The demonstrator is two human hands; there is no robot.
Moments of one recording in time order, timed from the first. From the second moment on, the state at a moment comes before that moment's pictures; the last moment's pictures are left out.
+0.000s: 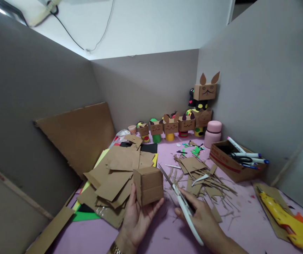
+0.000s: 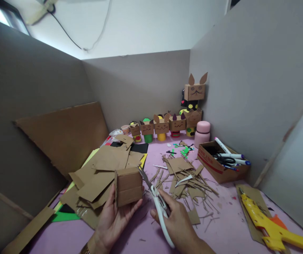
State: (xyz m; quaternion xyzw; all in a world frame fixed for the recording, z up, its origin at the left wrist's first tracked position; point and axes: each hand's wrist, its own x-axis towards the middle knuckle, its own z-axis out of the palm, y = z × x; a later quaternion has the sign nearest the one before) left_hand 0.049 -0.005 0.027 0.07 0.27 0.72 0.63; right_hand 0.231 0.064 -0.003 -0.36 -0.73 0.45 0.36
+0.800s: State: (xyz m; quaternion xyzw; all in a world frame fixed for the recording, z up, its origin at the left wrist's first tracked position) left_hand 0.057 0.000 0.033 0.04 0.26 0.82 0.51; right_hand 0.230 0.050 -0.001 -0.30 -0.78 0.44 0.32
